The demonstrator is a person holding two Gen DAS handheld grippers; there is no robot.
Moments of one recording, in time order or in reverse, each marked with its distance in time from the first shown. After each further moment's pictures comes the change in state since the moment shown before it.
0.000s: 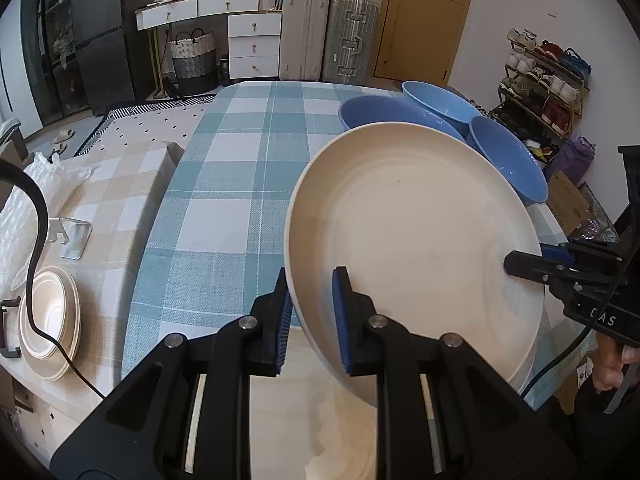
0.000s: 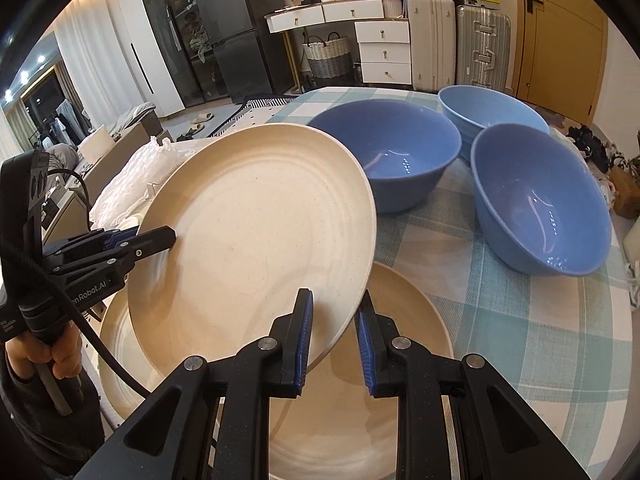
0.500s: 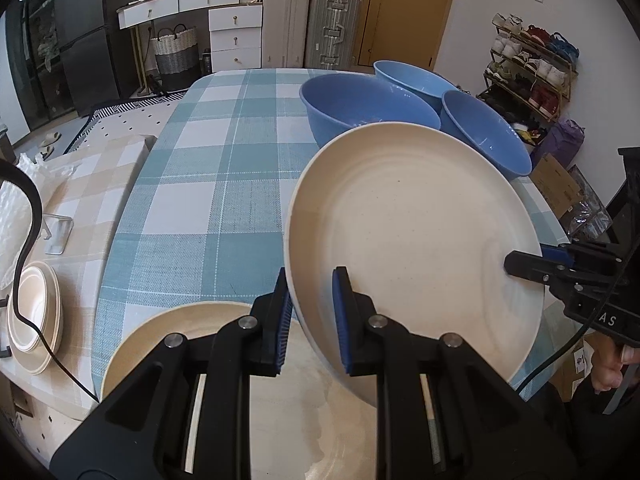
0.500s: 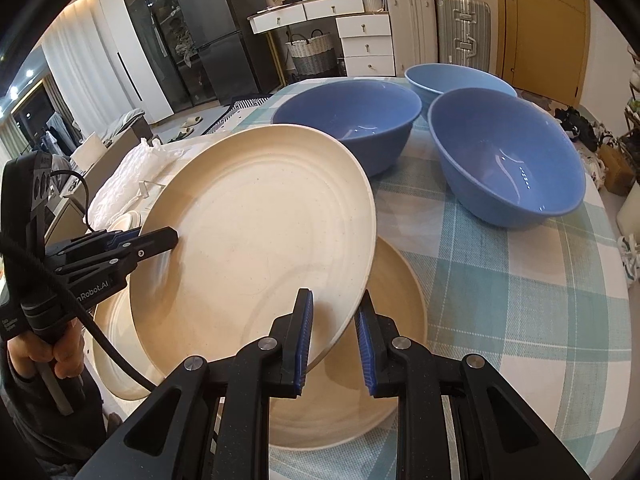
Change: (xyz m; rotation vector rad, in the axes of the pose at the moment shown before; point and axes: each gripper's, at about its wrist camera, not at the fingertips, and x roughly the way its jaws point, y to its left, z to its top) left arm 0.009 -0.030 -0.016 0.042 0.038 -0.040; right arm -0.015 -0.020 -0.032 0.059 0.008 -0.014
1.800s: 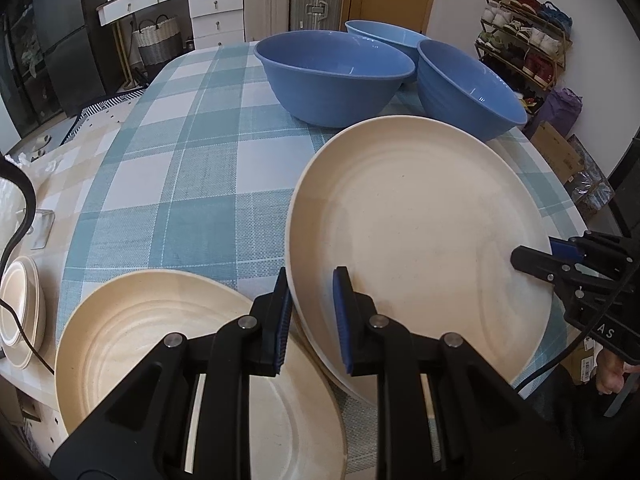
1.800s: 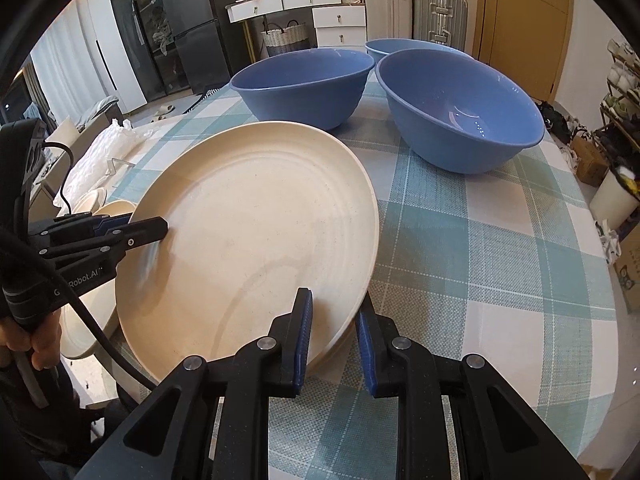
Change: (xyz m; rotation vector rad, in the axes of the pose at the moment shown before) left arm 0.037 -0.036 -0.022 0.062 0.078 -0.004; right arm 0.007 -0.015 -0.046 -0.001 0.023 -0.118
